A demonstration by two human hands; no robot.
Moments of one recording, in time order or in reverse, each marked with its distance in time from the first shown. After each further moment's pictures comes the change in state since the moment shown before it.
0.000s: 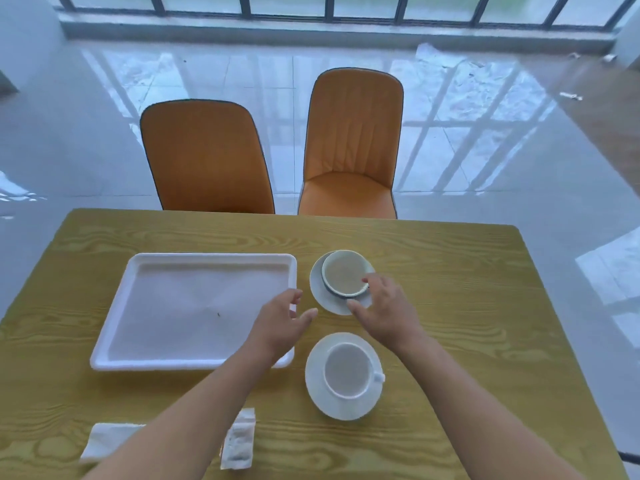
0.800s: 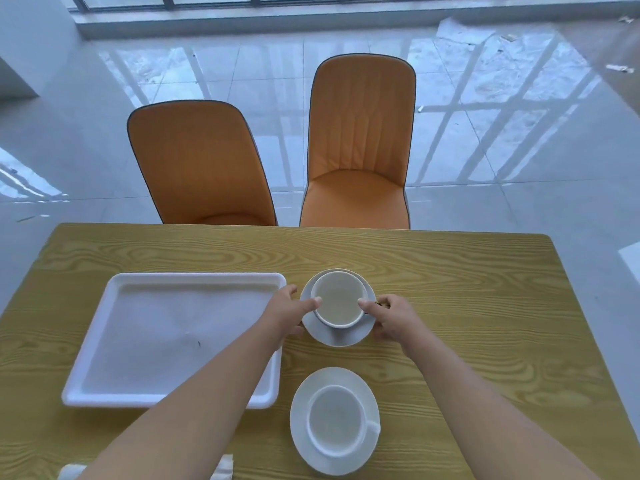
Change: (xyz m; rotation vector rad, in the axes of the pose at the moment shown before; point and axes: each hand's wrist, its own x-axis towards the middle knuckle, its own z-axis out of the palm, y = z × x) left_hand 0.108 0.021 0.036 -0.441 -0.097 -0.471; right_hand 0.090 0.072 0.016 0.773 -0.314 0.511
